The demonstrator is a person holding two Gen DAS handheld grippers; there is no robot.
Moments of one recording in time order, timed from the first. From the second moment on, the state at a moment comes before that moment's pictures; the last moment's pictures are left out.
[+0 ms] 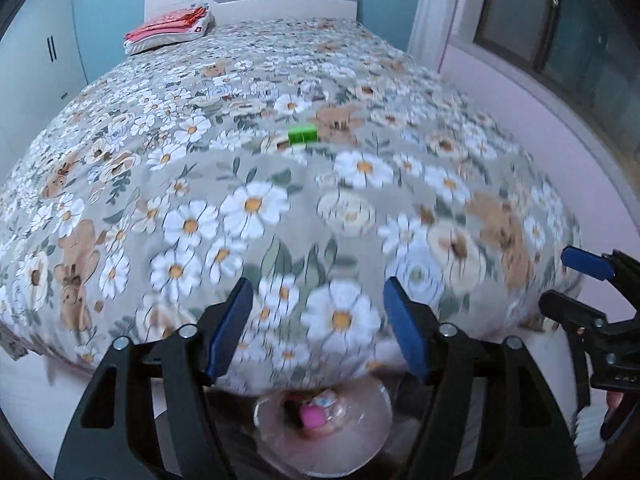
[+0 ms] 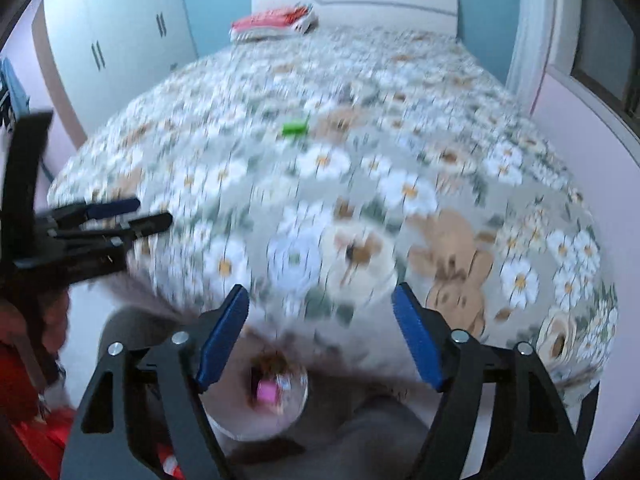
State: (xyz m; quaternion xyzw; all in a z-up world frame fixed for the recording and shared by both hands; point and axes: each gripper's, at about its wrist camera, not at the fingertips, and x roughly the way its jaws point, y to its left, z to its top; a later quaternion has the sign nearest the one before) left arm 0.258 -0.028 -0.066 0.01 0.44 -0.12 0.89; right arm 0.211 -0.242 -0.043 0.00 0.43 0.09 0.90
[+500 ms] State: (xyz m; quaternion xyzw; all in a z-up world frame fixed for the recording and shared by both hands) left arm 0.399 -0.039 -0.103 -0.07 0.45 -0.11 0.89; right arm 0.335 -0.251 -0.015 0.05 0.40 0.08 0.91
